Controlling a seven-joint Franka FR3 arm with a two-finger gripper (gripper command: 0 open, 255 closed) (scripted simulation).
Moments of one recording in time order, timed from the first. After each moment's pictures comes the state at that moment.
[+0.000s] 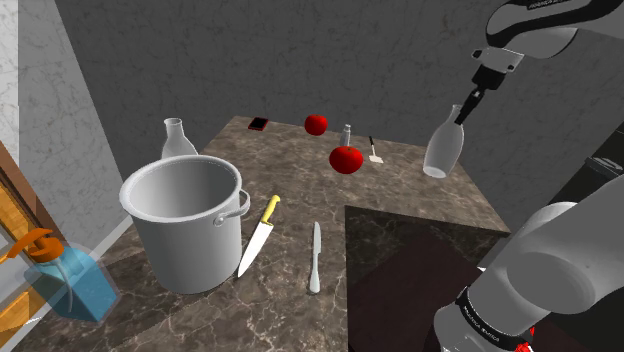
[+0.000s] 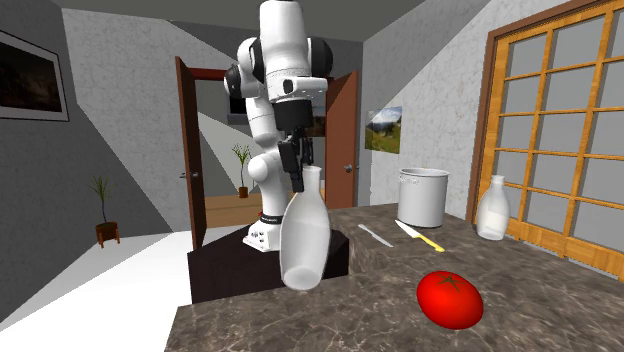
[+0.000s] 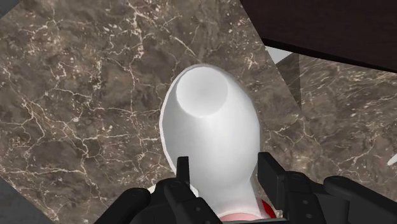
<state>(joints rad) 0.03 -0.29 -0.78 -2.06 -0.11 1.91 -0.96</state>
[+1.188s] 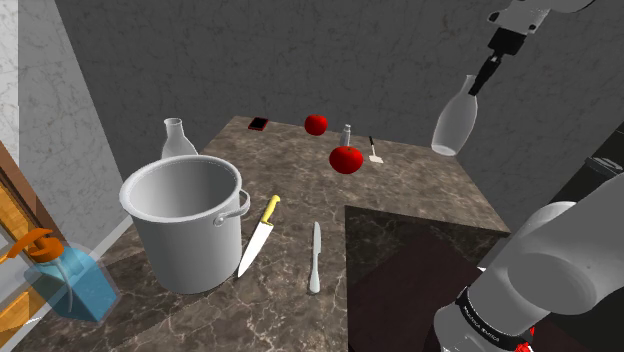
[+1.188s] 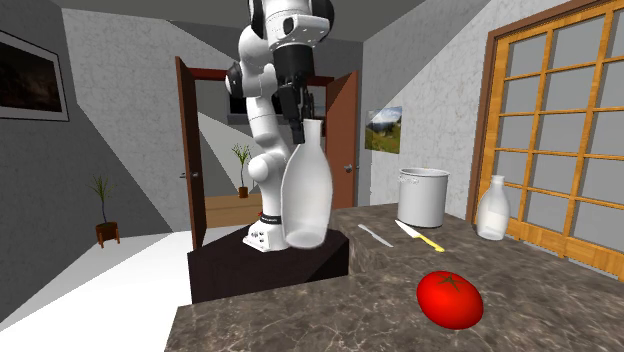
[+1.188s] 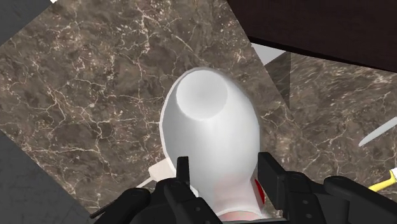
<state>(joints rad) 0.04 -0.28 -0.76 -1.81 -0.09 1.67 -0.95</state>
